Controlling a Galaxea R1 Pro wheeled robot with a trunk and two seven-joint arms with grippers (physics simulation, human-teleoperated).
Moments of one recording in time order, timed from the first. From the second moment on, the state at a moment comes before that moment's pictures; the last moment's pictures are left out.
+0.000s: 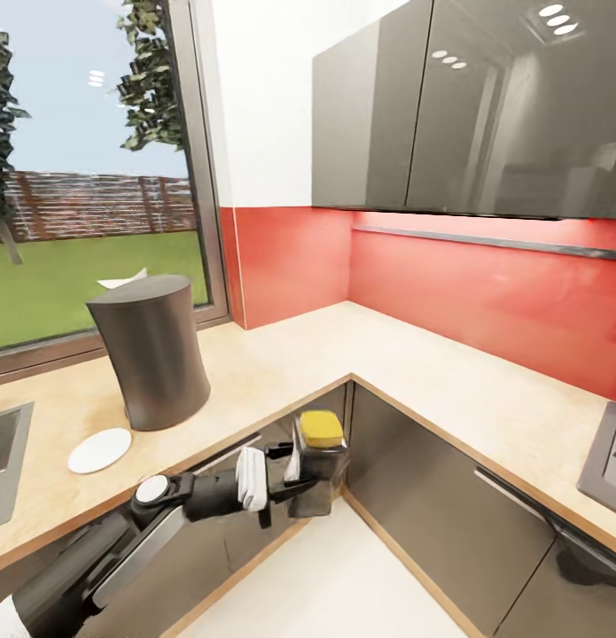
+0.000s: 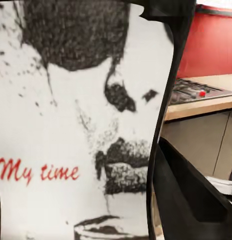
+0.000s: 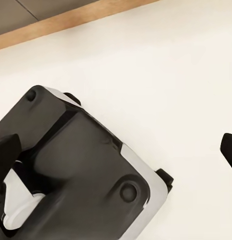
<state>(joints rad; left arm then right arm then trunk) -0.51 0.35 -0.67 -1.45 0.57 0.03 -0.80 -0.01 -0.56 0.42 -0.49 -0.40 -0.34 0.99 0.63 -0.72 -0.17</state>
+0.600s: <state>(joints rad) -0.51 -0.06 -0.31 -1.54 0.57 0.28 -0.44 -0.01 -0.55 0.42 -0.49 -0.40 -0.34 0.99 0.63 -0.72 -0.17</state>
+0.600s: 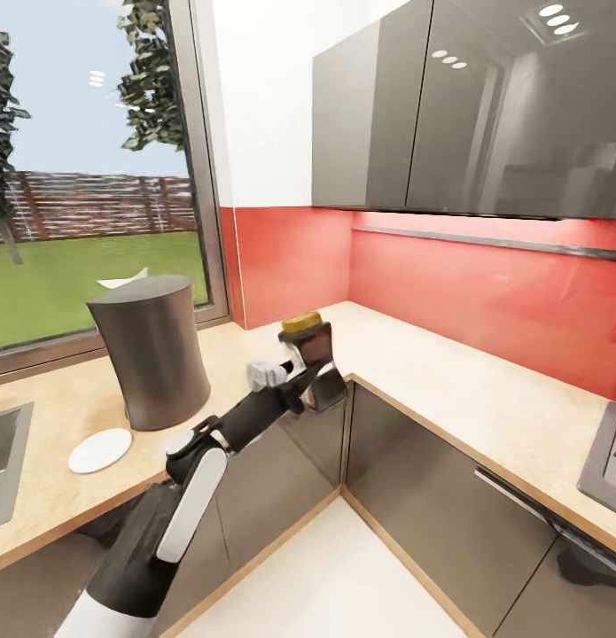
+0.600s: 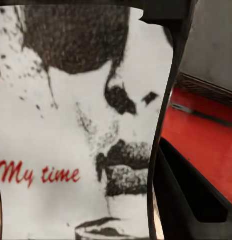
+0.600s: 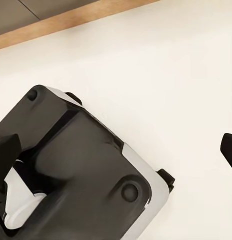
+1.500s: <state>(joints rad) -0.59 -0.17 -0.29 -1.55 -0.07 0.49 0.05 -0.01 -0.55 0.43 -0.49 -0.39 -0.33 0.94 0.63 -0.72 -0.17</state>
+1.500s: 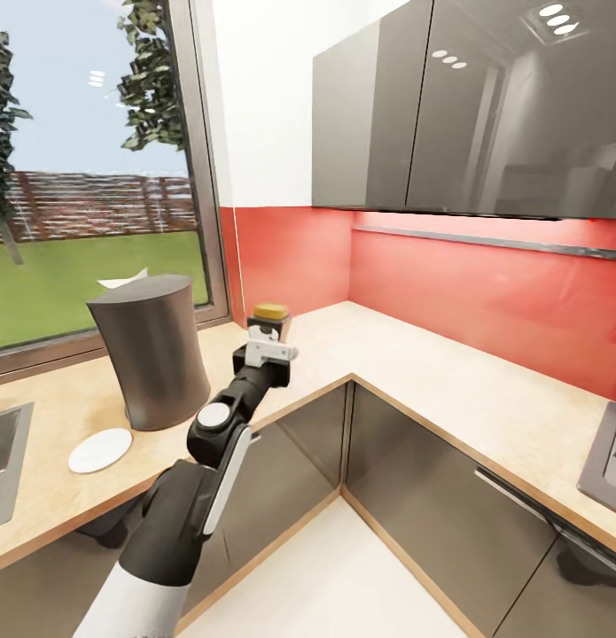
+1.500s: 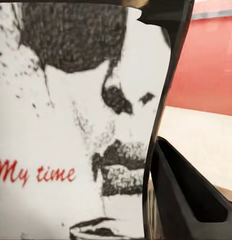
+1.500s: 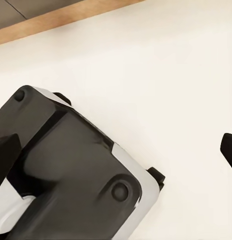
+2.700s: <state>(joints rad) -0.60 -0.17 -0.17 -1.55 -0.09 0.49 0.09 -0.01 -0.54 0.43 -0.49 -0.39 -0.33 0.94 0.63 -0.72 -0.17</state>
